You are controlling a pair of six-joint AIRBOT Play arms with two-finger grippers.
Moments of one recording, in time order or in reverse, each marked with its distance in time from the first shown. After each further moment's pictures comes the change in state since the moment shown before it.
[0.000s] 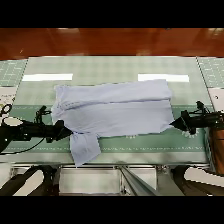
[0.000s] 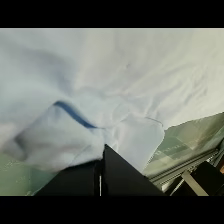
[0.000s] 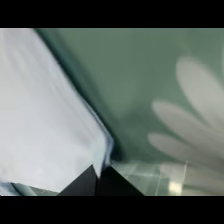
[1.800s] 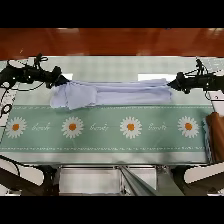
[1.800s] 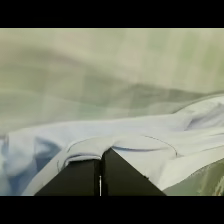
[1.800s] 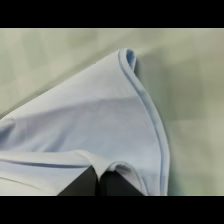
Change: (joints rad) left arm -0.073 -0.774 1.081 -0.017 0.054 -0.045; right arm 0.229 -0.348 0.639 0.172 -0.172 -0.006
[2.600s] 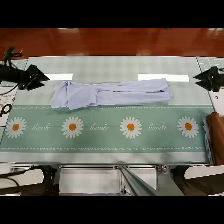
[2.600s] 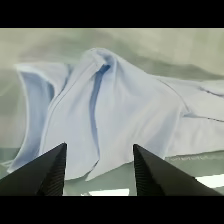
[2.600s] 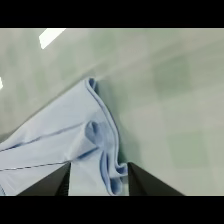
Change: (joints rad) left arm 0.143 0.410 -0.212 0.209 -0.089 -0.057; right arm -0.286 0.065 0.118 -0.045 0.244 0.025
